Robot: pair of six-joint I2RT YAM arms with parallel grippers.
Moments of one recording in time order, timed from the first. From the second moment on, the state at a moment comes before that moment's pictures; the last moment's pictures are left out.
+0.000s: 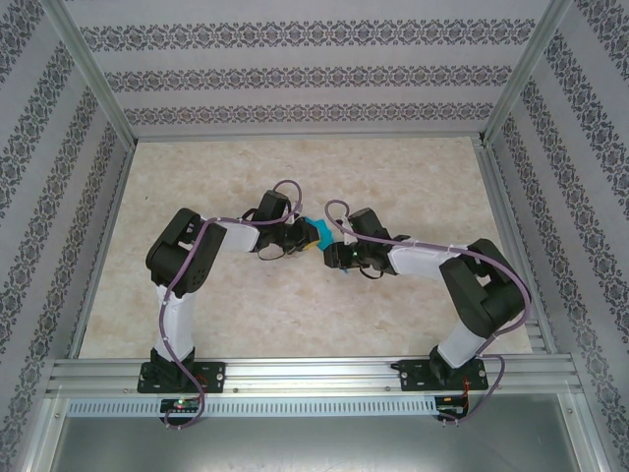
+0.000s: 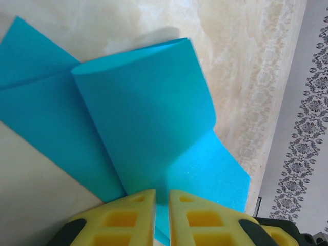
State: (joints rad) left arm -0.49 2.06 1.09 0.17 0.64 -0.98; right arm 0.56 1.66 0.78 -0.04 -0.29 0.39
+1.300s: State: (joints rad) left arm -0.49 1.96 1.04 0.22 0.68 -0.93; right arm 0.47 1.80 0.77 0.13 -0.50 0.43
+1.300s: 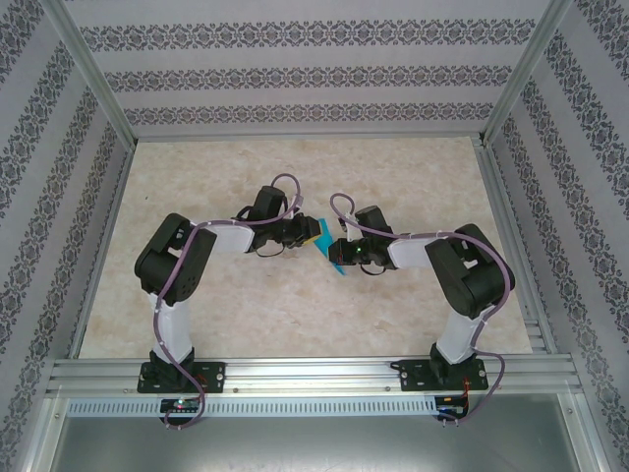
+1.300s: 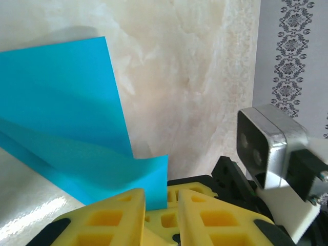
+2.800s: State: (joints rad) left arm -0.54 2.07 1.04 0.32 0.69 -0.91; right arm 0.40 1.86 0.79 0.16 -0.66 0.51
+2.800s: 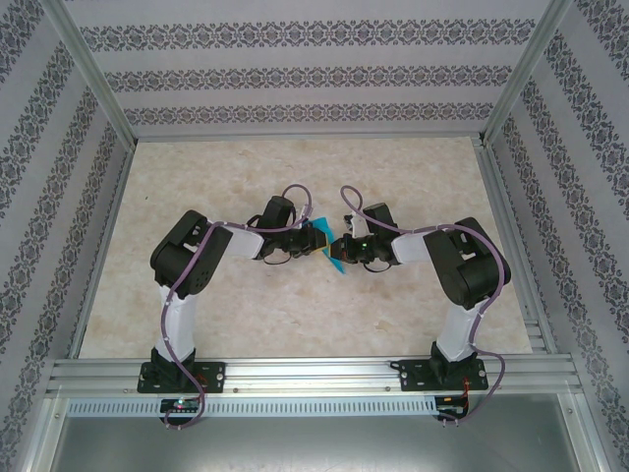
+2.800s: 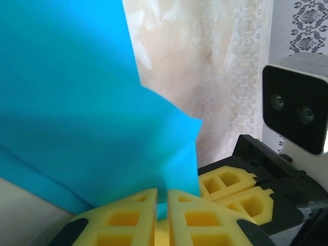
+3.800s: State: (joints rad) left arm -0.54 2.07 1.07 0.24 0.66 -0.90; right arm 0.41 1.79 0.77 0.09 -0.67 0.54
